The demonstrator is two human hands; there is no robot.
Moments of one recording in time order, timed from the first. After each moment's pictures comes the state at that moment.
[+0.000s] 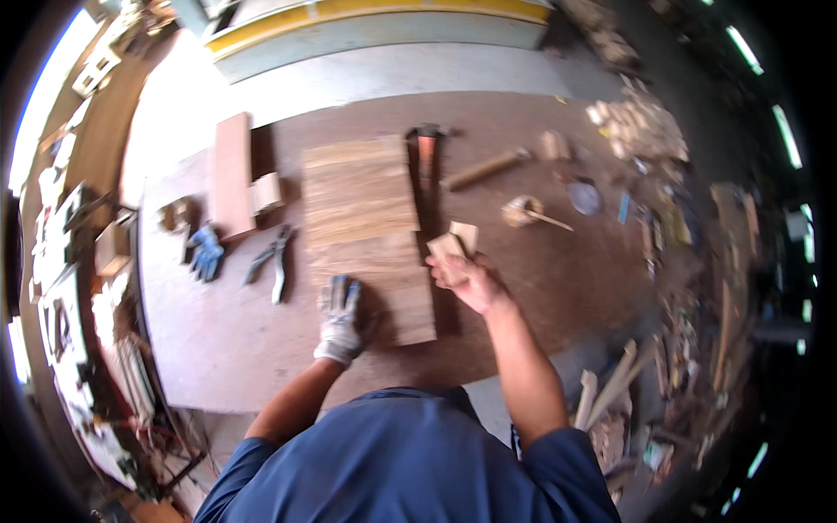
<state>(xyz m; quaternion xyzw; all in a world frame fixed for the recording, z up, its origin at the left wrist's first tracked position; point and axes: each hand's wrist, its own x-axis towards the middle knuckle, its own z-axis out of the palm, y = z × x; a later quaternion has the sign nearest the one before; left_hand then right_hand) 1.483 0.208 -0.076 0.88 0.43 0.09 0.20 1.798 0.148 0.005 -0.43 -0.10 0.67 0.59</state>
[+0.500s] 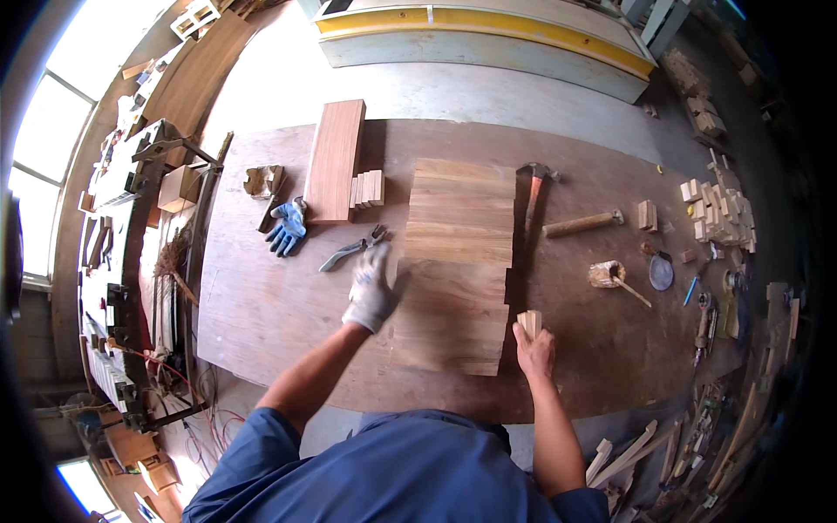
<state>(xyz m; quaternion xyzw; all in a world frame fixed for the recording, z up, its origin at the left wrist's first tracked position) 1.446 0.317 -0.057 0.78 0.54 0.23 0.19 1.758 0.103 -0.079 -0.90 -0.38 0.17 0.12</state>
